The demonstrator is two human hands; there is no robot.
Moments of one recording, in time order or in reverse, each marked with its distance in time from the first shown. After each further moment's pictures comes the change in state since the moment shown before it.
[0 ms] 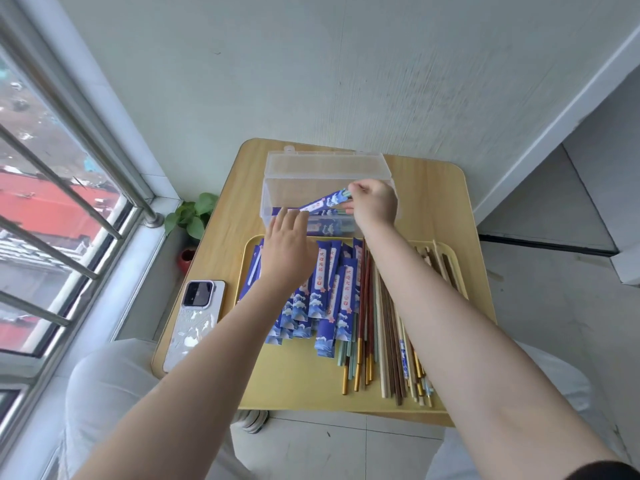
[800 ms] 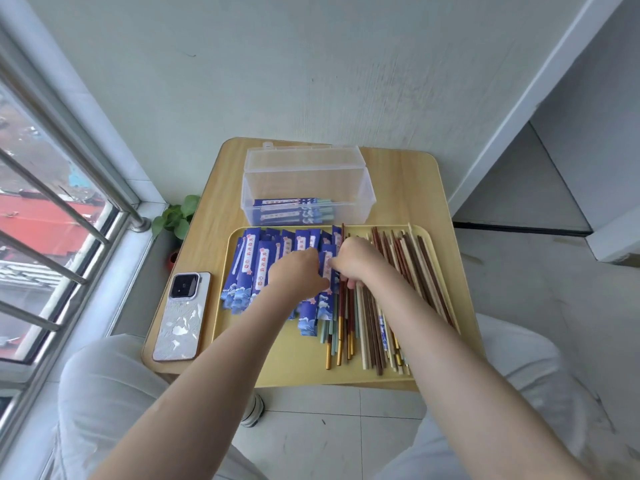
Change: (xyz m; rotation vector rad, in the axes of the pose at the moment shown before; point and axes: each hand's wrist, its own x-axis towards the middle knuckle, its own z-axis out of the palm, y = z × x) left_hand -0.041 0.039 0.010 0.121 -0.467 -0.059; right_hand -0.083 0.031 -0.049 -0.791 -0.578 0.138
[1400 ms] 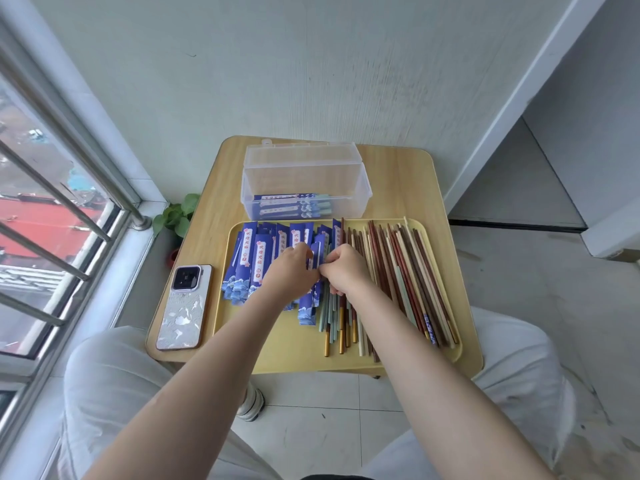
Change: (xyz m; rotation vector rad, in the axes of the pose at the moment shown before) left_hand -0.009 -0.015 0.018 -0.239 0.085 0.027; right_hand -0.027 0.003 0.040 0.510 0.130 0.031
